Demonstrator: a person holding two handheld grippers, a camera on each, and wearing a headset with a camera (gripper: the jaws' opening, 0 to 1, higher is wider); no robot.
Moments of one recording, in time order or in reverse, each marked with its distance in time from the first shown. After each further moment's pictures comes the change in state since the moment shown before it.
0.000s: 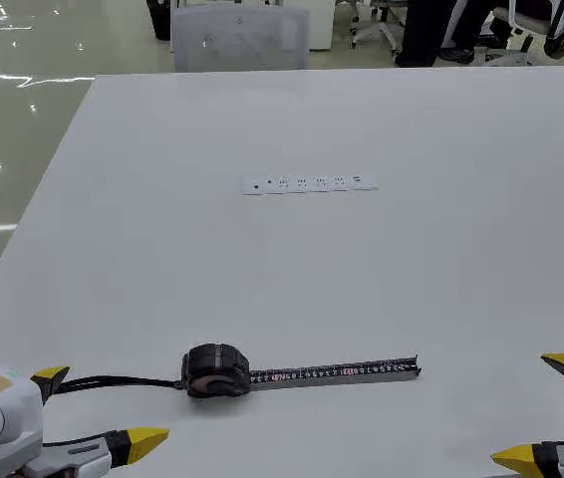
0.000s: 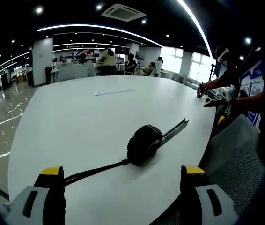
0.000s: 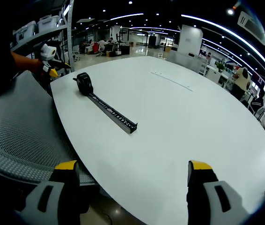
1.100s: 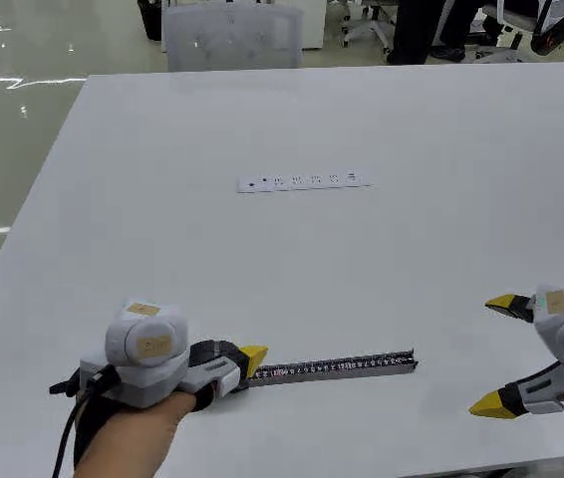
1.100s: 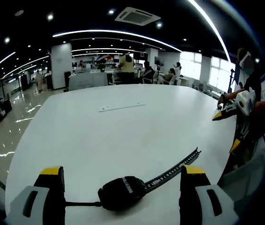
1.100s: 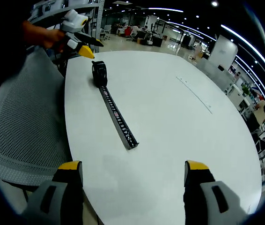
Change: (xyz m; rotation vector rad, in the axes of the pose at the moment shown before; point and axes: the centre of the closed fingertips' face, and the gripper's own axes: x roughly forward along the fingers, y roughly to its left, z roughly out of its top) left arm 0.066 -0.070 0.081 -0.050 -0.082 0.196; right arm 0.033 -0.008 0.052 -0.313 0.111 0.139
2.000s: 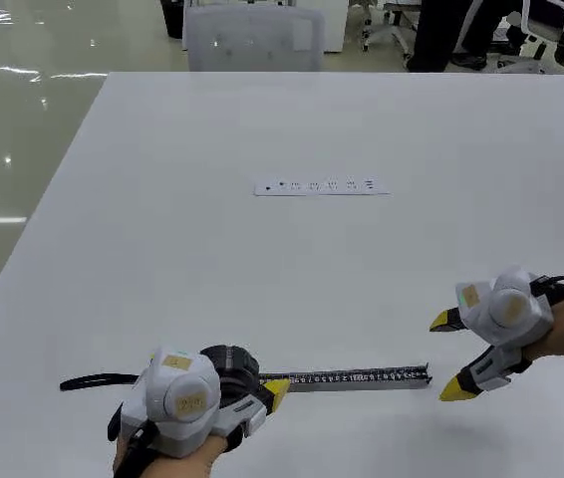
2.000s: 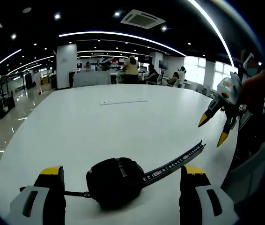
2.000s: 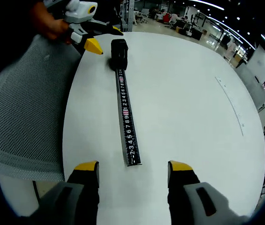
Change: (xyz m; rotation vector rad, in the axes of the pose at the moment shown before) left arm 0.013 -0.004 -0.043 -0.023 -0.036 0.029; right arm 0.079 -0.002 0.005 -0.212 0.157 0.271
